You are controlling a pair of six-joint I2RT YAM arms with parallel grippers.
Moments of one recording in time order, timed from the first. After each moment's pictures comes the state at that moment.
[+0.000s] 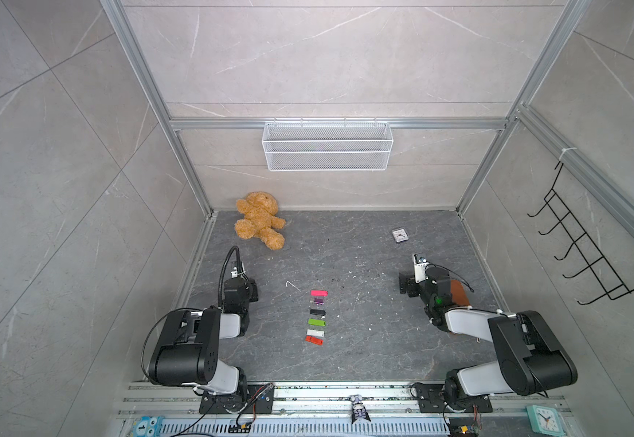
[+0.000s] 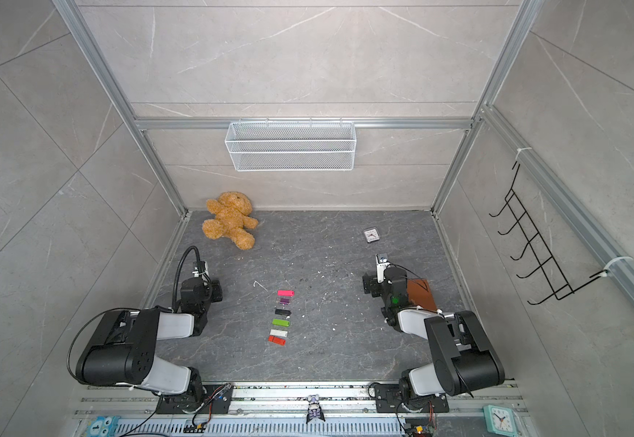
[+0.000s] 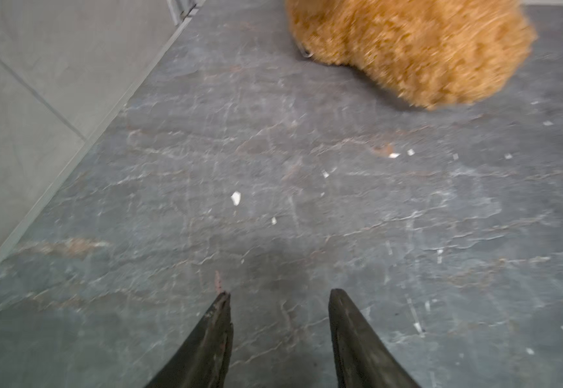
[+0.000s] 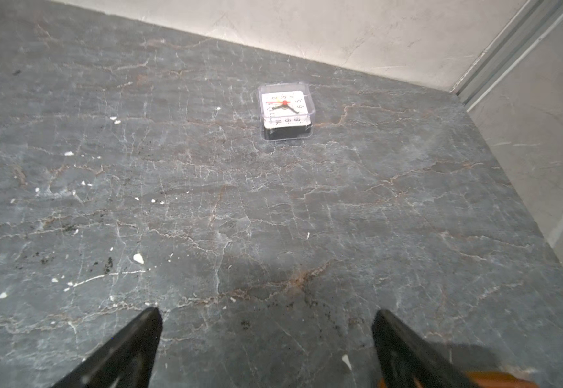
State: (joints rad) left arm 0.00 1.50 0.32 0.69 -0.12 -0.02; right arm 0.15 1.44 0.38 0.60 0.11 -0.09
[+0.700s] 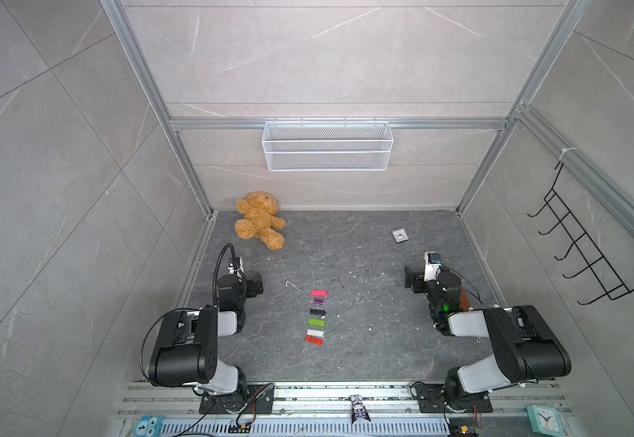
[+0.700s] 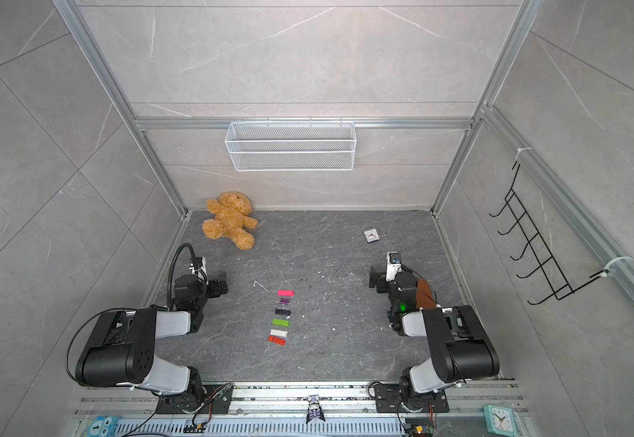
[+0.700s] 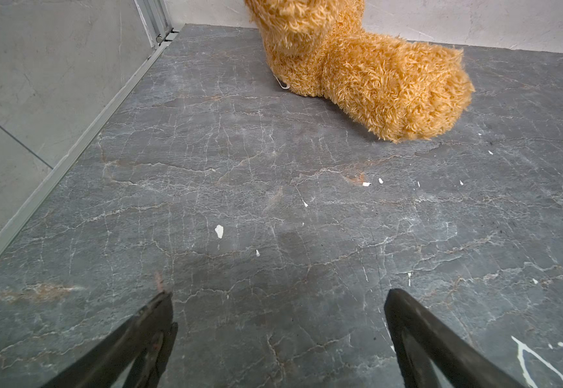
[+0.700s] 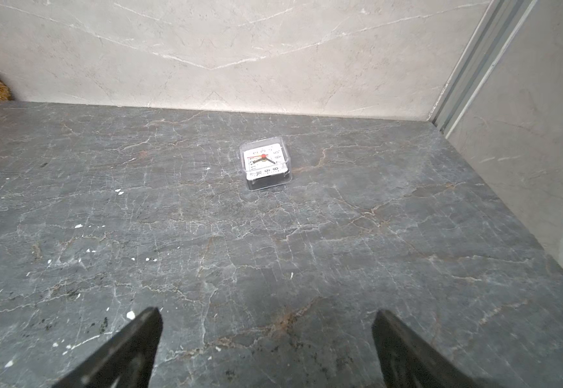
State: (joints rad) left arm 0.06 1.50 0.35 0.69 0.01 -0.01; right arm 0.07 1.52 0.32 0.89 0.02 -0.02
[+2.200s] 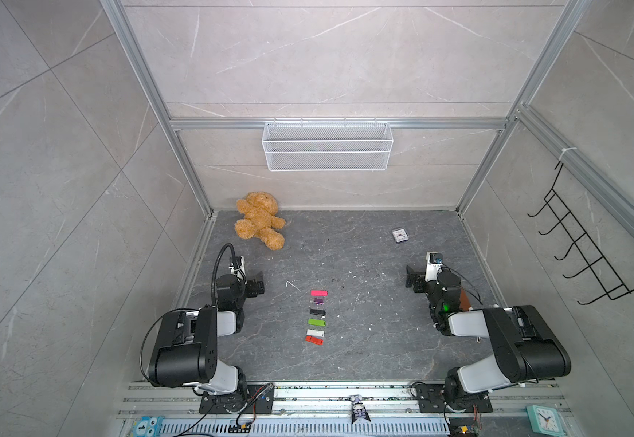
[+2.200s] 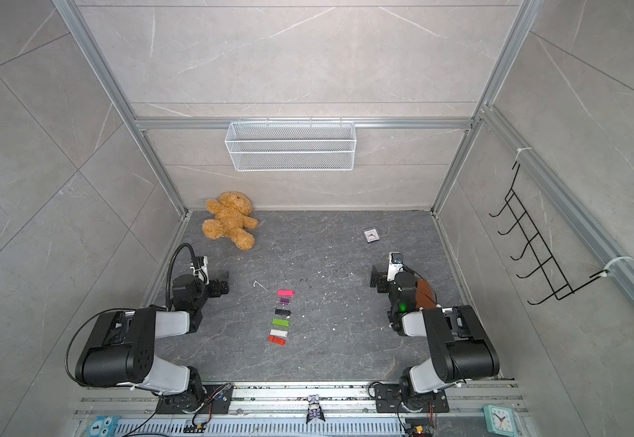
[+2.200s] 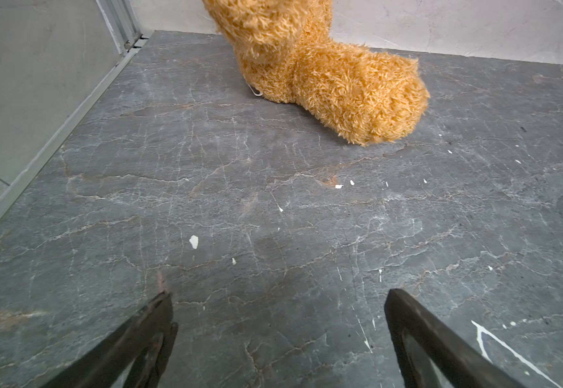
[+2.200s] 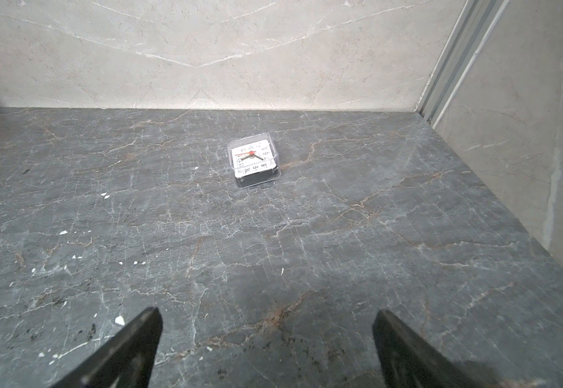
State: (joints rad) left arm 0.08 1.50 0.35 0.70 0.09 0.00; right arm 0.07 1.52 0.33 0.87 0.06 0.00
